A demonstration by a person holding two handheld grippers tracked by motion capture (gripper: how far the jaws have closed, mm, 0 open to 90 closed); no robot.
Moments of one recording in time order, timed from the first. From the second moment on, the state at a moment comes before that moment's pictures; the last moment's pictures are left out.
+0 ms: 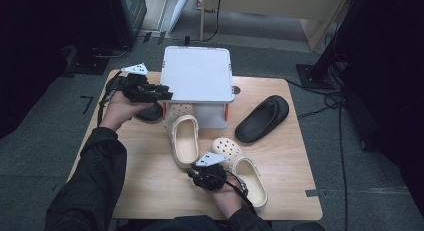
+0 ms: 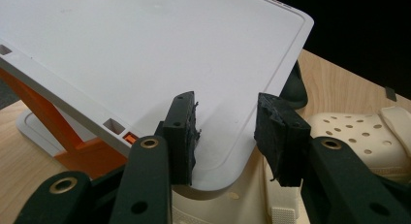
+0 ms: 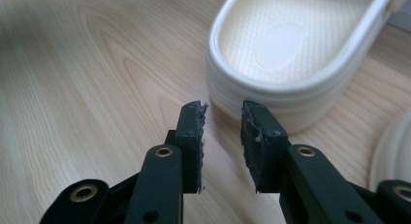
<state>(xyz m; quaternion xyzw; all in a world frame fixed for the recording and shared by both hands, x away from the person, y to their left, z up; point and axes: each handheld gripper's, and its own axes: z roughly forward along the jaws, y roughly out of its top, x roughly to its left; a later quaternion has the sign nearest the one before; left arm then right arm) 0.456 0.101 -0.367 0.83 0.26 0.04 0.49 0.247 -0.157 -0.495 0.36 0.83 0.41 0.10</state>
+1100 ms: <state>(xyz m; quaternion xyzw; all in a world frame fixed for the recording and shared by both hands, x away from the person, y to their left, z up) 0.454 0.101 -0.369 0.82 0.27 0.04 0.50 0.297 -0.121 -0.479 0.36 0.82 0.43 0.12</state>
